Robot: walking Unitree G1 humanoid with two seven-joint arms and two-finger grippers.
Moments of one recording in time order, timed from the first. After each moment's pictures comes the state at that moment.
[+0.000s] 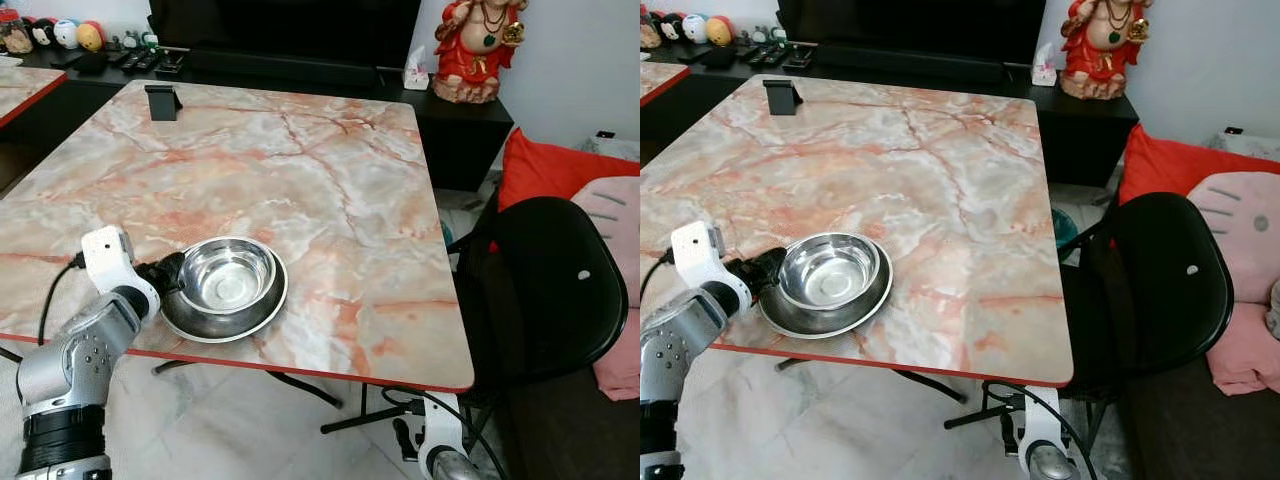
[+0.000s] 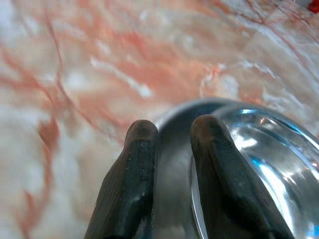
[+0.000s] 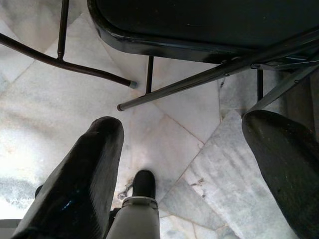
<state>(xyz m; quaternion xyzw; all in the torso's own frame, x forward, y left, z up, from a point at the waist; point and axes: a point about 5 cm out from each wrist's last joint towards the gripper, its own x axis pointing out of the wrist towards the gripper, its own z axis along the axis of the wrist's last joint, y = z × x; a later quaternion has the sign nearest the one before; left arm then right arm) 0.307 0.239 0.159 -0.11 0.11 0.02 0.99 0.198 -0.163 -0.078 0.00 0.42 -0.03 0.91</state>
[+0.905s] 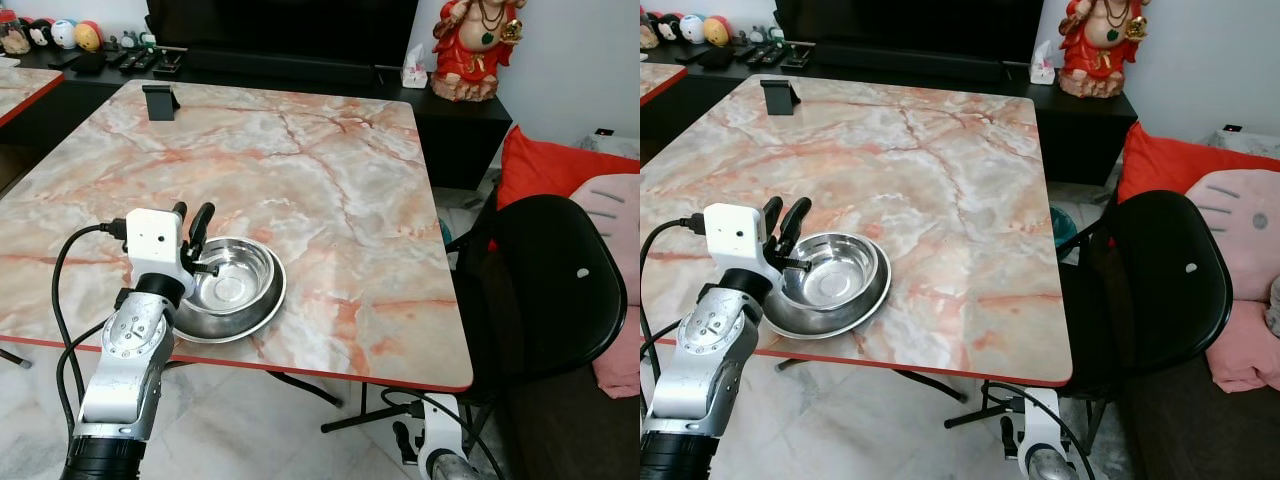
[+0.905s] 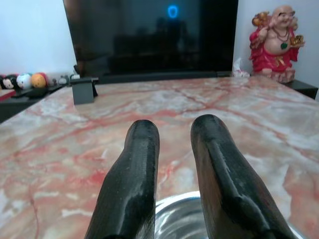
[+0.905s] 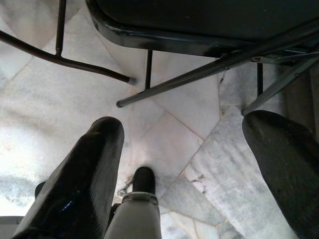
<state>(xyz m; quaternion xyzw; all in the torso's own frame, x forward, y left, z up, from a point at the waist) 0.297 0.188 0.173 0.06 -0.11 -0.04 0.99 0.194 -0.161 -0.080 0.00 0.43 -0.04 0.90</state>
